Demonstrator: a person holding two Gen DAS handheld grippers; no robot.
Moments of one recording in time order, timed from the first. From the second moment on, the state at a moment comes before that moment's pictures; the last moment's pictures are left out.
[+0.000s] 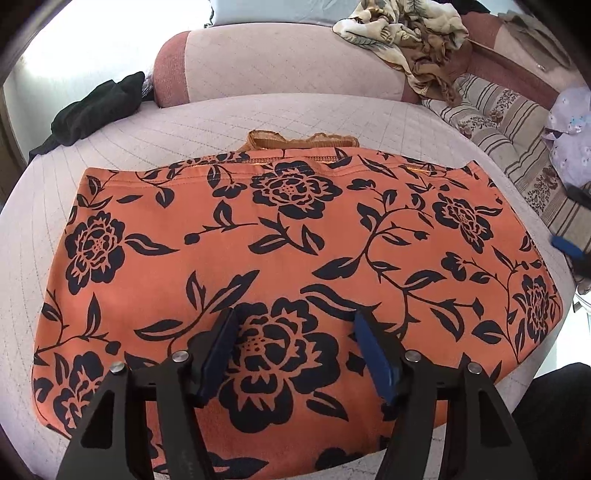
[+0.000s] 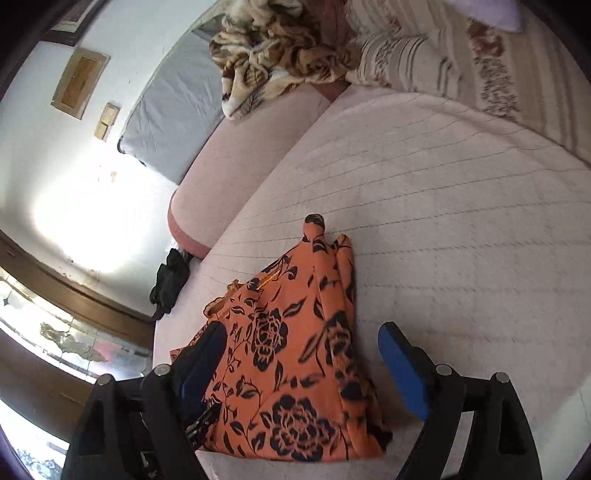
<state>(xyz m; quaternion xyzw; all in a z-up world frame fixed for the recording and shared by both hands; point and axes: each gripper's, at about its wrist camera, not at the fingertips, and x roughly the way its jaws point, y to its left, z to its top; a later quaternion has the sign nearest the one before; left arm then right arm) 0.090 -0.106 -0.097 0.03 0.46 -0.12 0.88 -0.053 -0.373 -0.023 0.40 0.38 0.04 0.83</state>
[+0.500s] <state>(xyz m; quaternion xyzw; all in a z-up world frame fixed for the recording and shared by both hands) 0.084 -0.099 -0.101 0.01 0.45 -0.14 0.88 0.060 -0.354 -0.062 0.29 0.48 0.02 0.83</state>
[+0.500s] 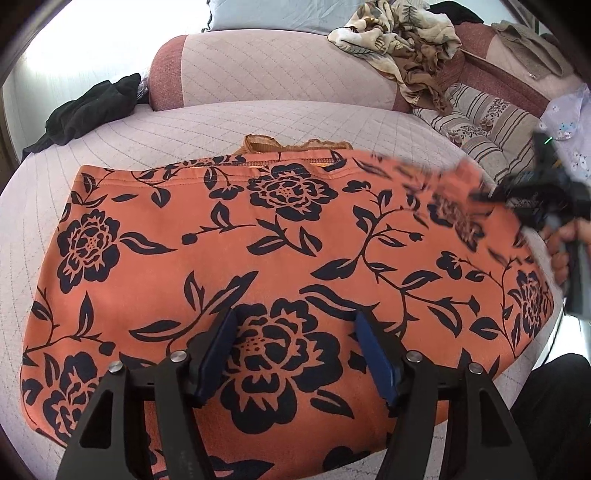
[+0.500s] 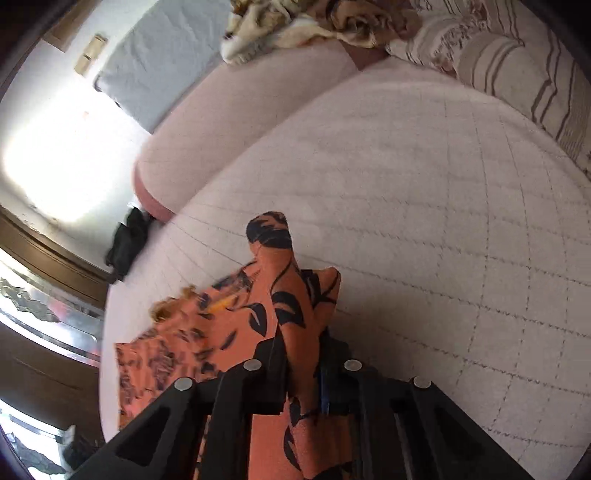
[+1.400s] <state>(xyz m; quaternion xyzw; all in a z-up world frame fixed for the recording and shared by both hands) 0.043 0.049 -0.076 -0.21 0.50 -0.11 0.83 -0.039 -0.292 -0.018 0.26 0.43 0.09 0.86</state>
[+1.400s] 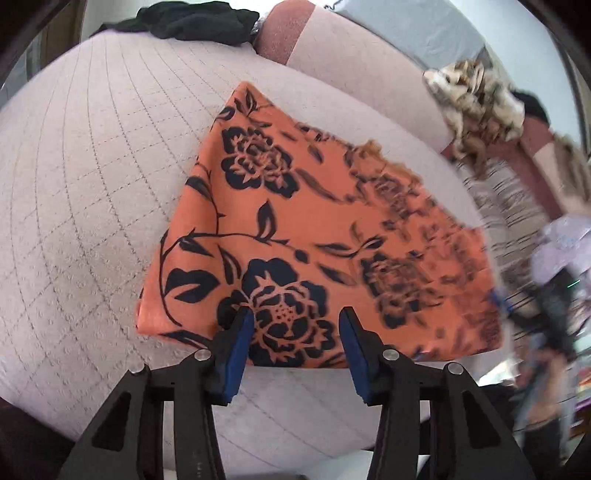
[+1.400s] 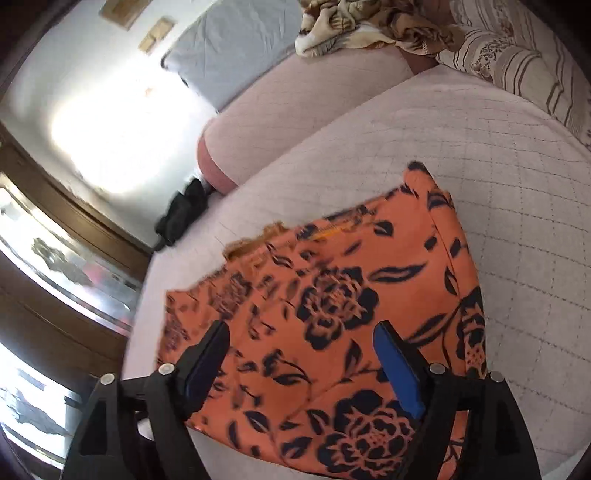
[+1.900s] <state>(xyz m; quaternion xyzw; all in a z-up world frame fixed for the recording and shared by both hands) 0.171 0.115 -0.094 -0.24 0.53 -0.10 0.81 -0.047 -0.280 -0.044 0.22 0.42 0.10 0.88</state>
